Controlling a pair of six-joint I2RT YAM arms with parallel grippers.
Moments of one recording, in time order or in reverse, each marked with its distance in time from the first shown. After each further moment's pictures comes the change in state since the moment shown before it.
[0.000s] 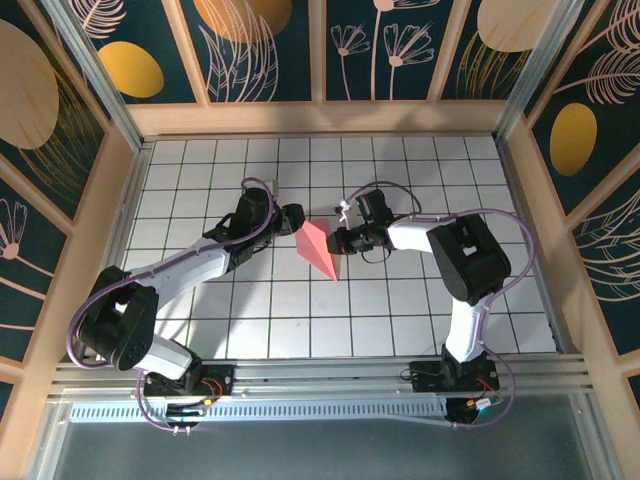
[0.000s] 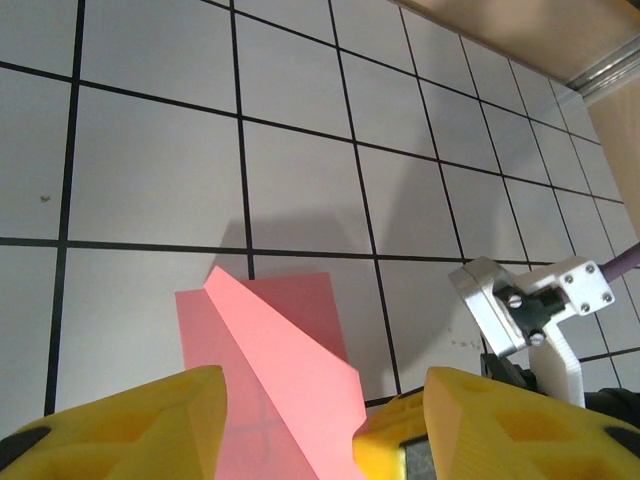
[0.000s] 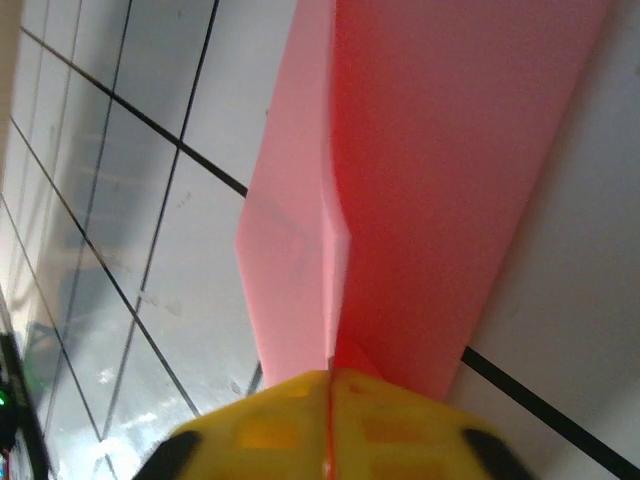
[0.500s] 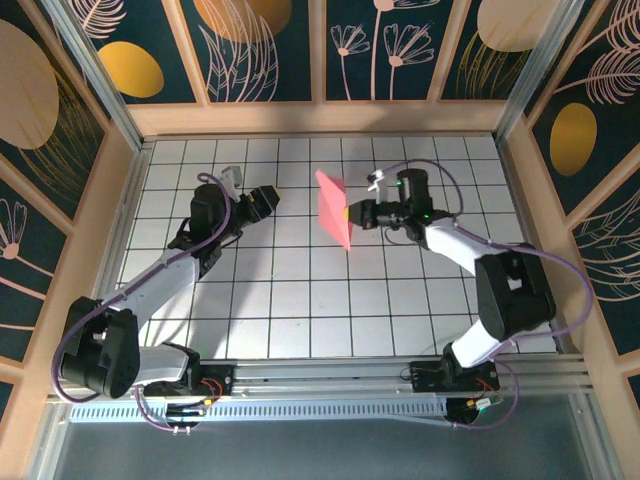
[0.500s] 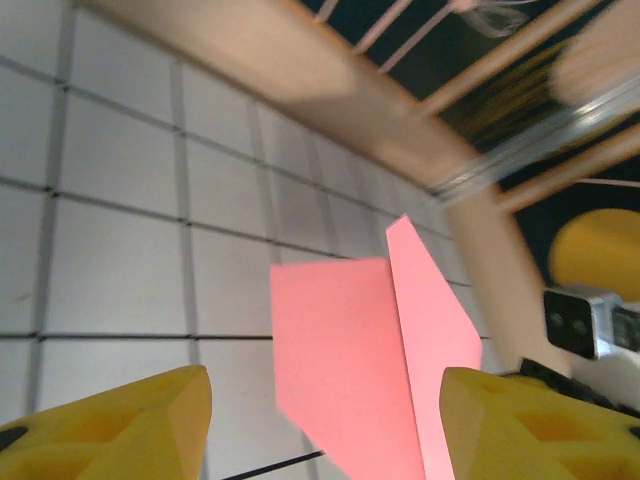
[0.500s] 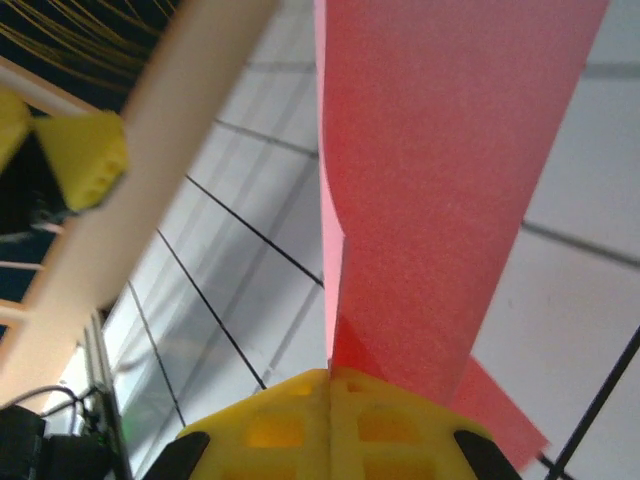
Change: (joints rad) left arm 0.218 -0.177 -0.124 0.246 0.313 -0.096; right arm -0.174 -0.341 -0.097 0.153 -0.139 0.040
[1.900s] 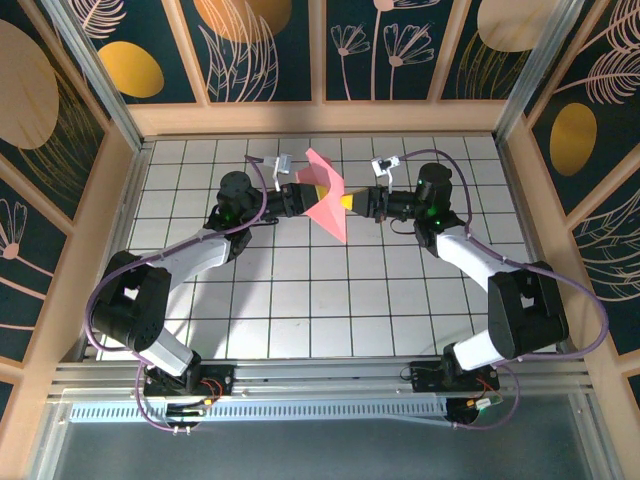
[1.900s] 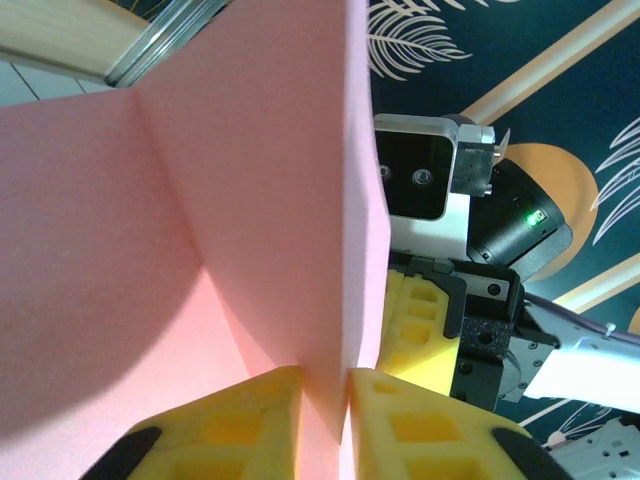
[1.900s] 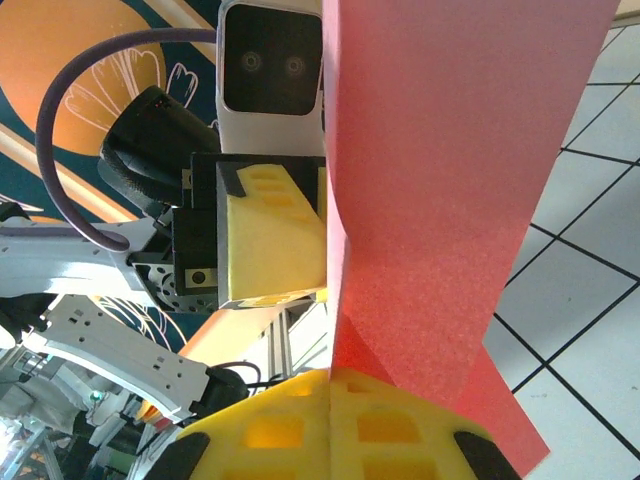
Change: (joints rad) left arm -0.130 0.280 0.154 0.443 0.485 -0.149; right arm -0.016 -0.093 -0.058 0.428 -0.341 0.321
